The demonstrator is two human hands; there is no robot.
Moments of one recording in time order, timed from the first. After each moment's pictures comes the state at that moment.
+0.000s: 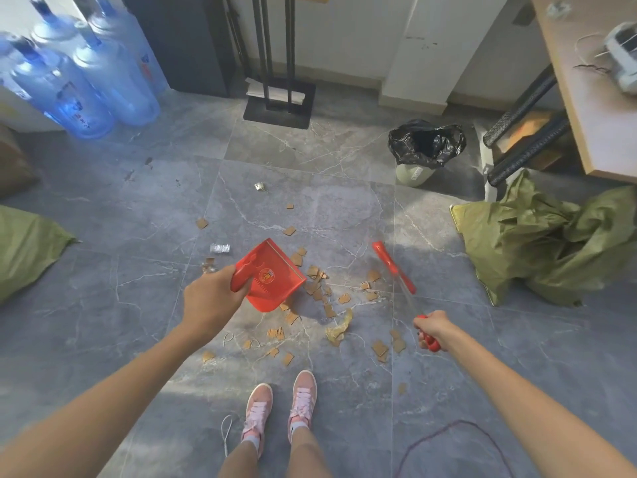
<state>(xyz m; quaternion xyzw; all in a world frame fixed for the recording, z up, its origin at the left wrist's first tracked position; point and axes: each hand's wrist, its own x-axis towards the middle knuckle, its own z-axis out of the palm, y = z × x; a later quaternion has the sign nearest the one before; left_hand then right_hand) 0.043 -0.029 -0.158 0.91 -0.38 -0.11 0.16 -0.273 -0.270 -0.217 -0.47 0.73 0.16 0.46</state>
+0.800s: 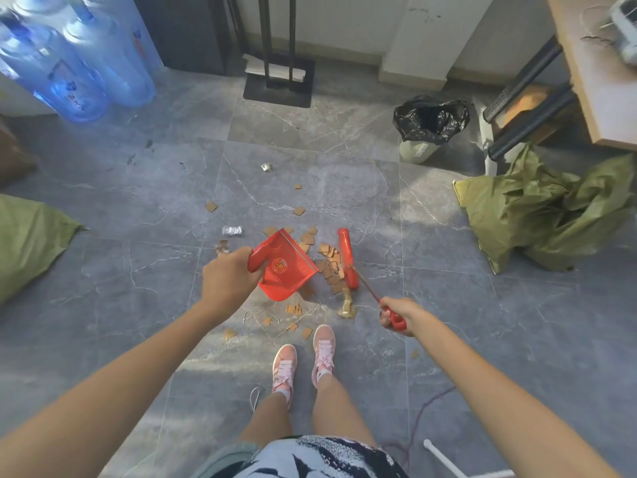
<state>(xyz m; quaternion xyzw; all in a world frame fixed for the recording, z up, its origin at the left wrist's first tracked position) 0.097 0.040 -0.160 0.89 -0.40 -0.15 0.16 -0.174 -0.132 -0.216 -0.30 0.73 0.04 0.61</state>
